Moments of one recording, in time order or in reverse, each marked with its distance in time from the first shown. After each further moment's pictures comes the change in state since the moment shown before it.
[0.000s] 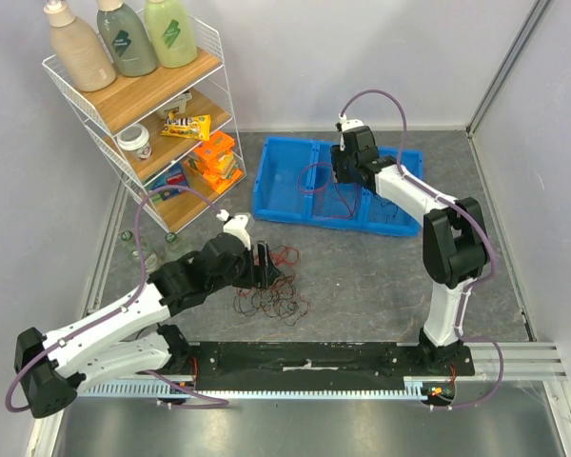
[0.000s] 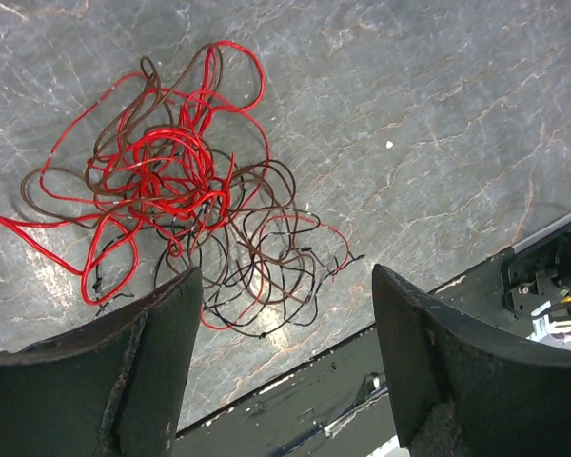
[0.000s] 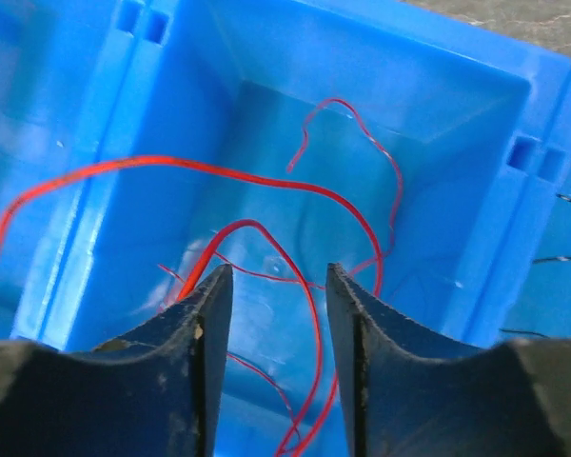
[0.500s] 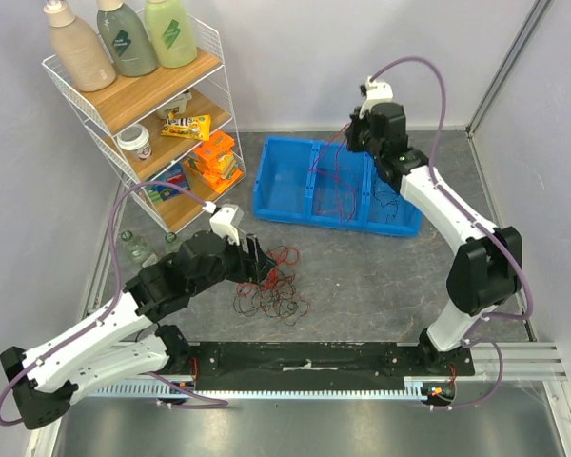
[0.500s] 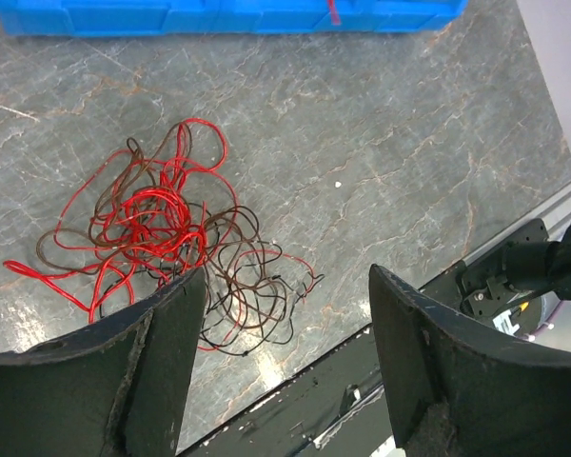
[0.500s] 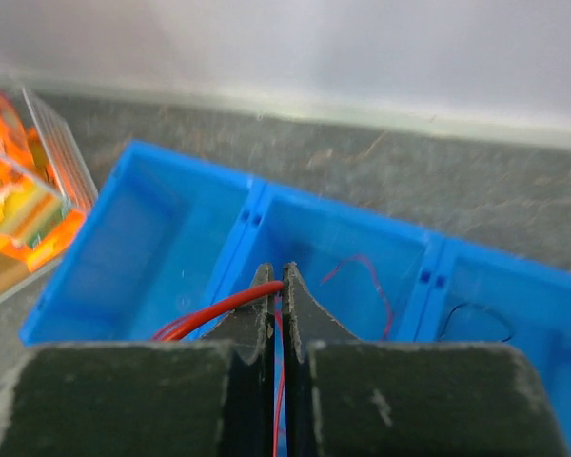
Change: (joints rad) left arm 0.000 -0.120 0.069 -0.007 0.000 0.078; right arm -0.029 -0.230 0.056 0.130 -0.014 -0.011
